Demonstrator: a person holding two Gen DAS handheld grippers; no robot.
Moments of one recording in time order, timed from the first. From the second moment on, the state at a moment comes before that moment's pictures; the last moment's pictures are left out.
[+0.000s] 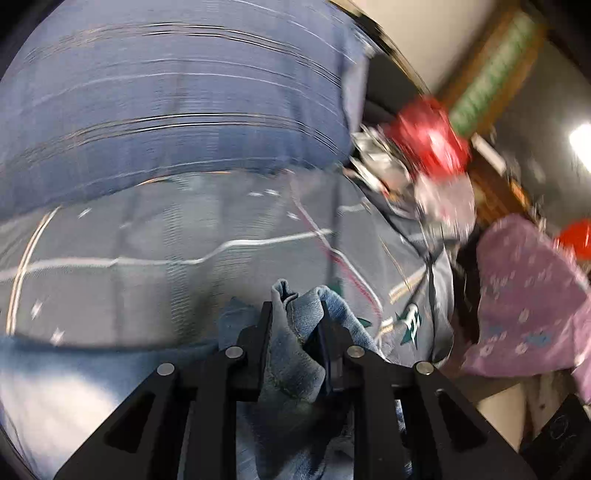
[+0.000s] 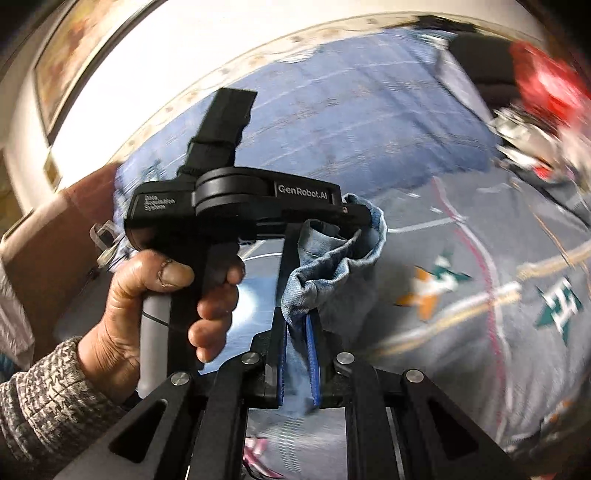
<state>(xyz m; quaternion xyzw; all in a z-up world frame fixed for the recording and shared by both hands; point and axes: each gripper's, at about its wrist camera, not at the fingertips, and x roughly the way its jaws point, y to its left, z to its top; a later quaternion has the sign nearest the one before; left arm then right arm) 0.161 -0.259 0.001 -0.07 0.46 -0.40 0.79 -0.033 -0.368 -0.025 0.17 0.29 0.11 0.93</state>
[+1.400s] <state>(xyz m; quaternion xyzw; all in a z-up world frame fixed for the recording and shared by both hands) 0.064 -0.086 -0.059 -0.15 0.47 -0.21 0.85 0.092 -0.314 -0.049 0.16 0.39 0.23 0.88</state>
